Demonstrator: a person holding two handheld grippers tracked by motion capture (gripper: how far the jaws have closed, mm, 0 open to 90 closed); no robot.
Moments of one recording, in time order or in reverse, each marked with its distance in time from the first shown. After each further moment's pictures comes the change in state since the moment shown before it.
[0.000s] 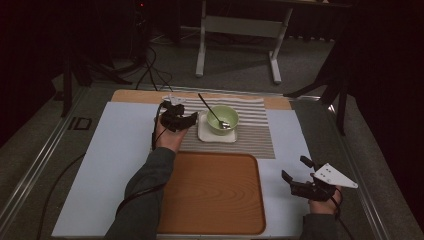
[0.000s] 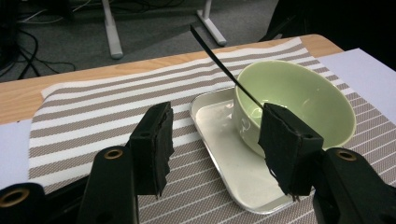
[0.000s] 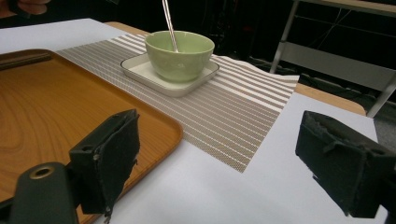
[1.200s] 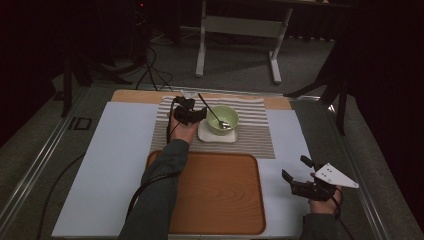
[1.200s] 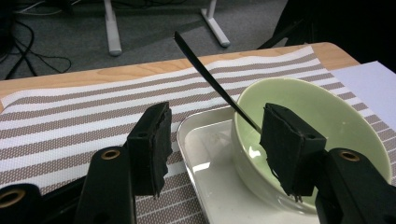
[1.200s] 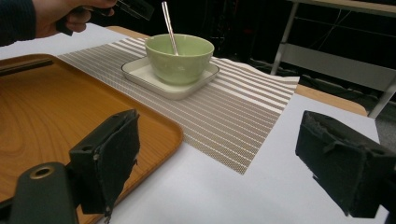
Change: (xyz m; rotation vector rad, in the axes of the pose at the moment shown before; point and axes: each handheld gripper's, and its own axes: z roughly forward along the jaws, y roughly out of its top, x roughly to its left) left arm -0.012 0.011 0.052 0.009 0.023 -0.044; right arm -0.002 -0.001 0.000 -0.012 0.004 0.012
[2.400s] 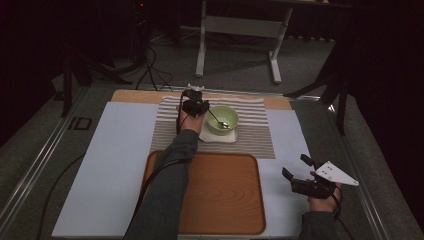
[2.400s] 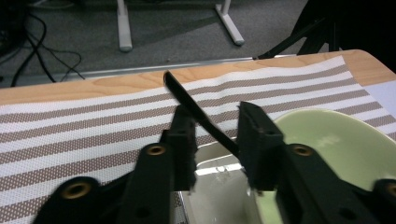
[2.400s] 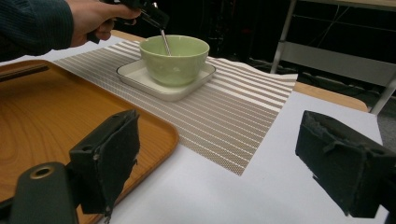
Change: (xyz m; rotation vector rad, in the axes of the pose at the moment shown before) left arm -0.005 0.017 0.042 0.011 0.053 -0.017; right arm -0.006 -0.003 0.005 -0.007 -0.001 0.033
